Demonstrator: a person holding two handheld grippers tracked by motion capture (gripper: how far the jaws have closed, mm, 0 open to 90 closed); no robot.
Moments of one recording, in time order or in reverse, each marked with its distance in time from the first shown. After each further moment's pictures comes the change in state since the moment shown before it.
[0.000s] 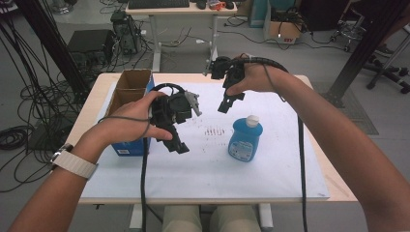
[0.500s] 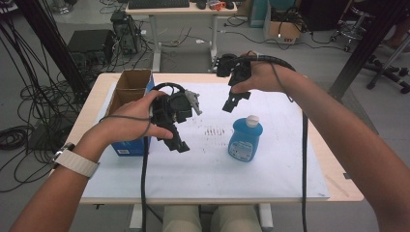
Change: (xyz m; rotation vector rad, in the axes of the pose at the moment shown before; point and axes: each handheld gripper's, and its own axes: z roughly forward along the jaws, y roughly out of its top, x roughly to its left) left arm 0.003 0.001 0.003 -0.004 0.001 -0.005; right arm 0.004 -0.011 -0.016 -0.001 -0.013 0.026
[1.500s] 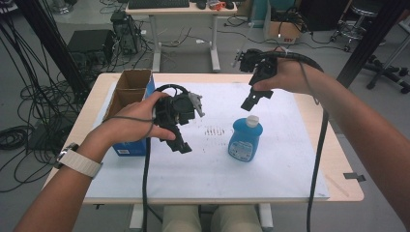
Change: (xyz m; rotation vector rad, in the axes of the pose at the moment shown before) left arm -0.001 0.004 0.004 0.002 -0.006 0.018; right arm 0.002 -0.045 -0.030 -0.006 -0.002 0.142
